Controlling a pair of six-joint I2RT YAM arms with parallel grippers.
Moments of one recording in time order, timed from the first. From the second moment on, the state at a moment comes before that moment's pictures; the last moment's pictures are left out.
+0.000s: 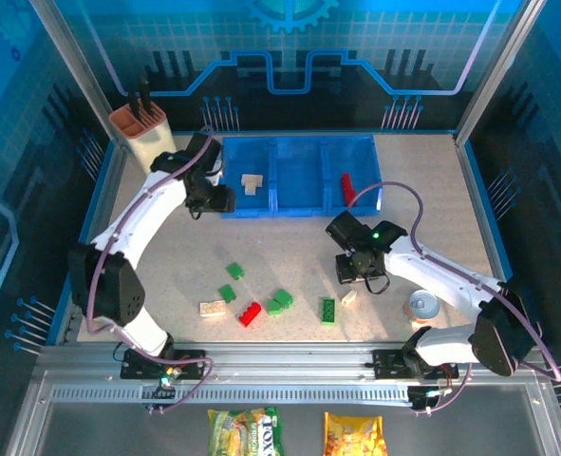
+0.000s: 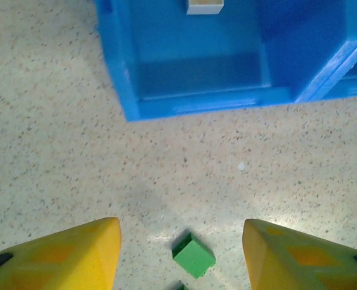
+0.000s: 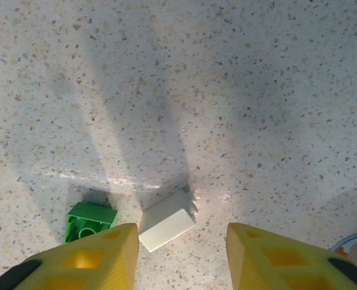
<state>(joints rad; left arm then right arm) -0.26 1.61 1.48 -1.09 0.03 -0.27 0.70 1.32 0.97 -1.05 0.14 0.57</state>
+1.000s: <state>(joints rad) -0.23 1.47 1.16 -0.83 0.02 -0.24 0.79 1.30 0.78 -0.92 0.15 1.24</state>
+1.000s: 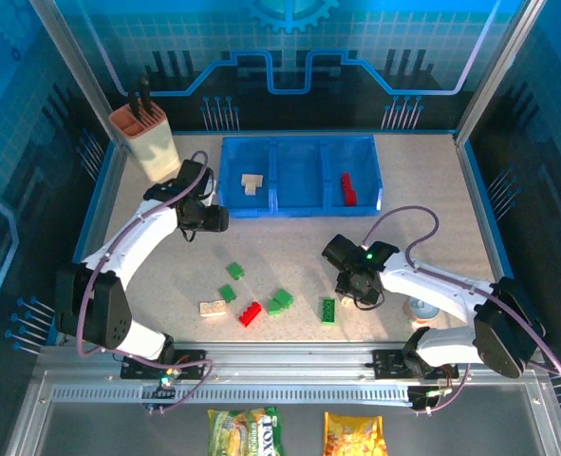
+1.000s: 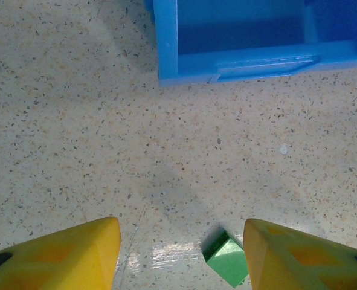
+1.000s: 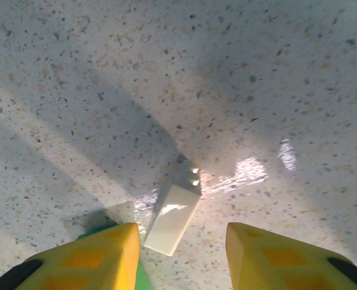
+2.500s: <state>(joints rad) -0.22 1.47 1.16 -0.81 0.05 -0.24 0.86 1.42 1.01 -0.99 0.26 1.17</state>
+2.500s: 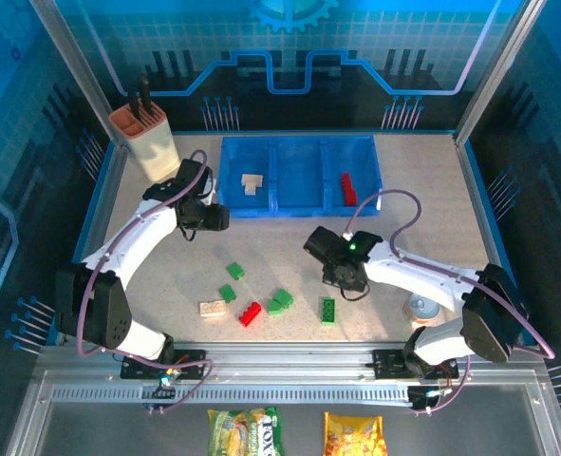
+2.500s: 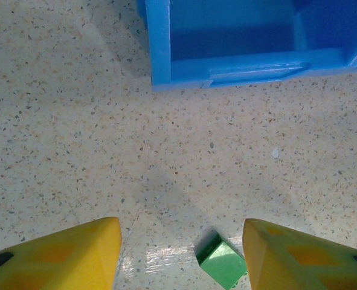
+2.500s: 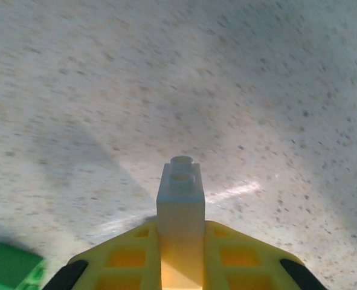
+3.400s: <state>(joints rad) -0.19 1.43 1.15 -0.79 0.05 -0.25 0.87 2.00 1.76 -0.83 0.05 0.05</state>
